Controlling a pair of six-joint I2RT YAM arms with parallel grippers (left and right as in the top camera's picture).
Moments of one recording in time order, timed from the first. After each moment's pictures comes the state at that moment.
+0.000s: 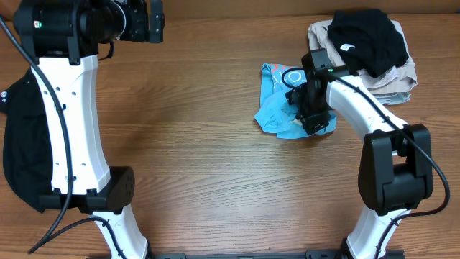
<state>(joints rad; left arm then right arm) -0.06 2.02 2.72 -1.51 0.15 0.00 0.19 1.99 1.41 -0.84 -0.09 1.27</state>
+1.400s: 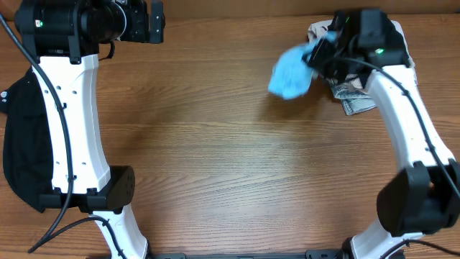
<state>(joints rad) -0.06 2.03 2.72 -1.52 0.15 0.00 0.07 1.82 1.67 -0.78 -0.36 0.59</state>
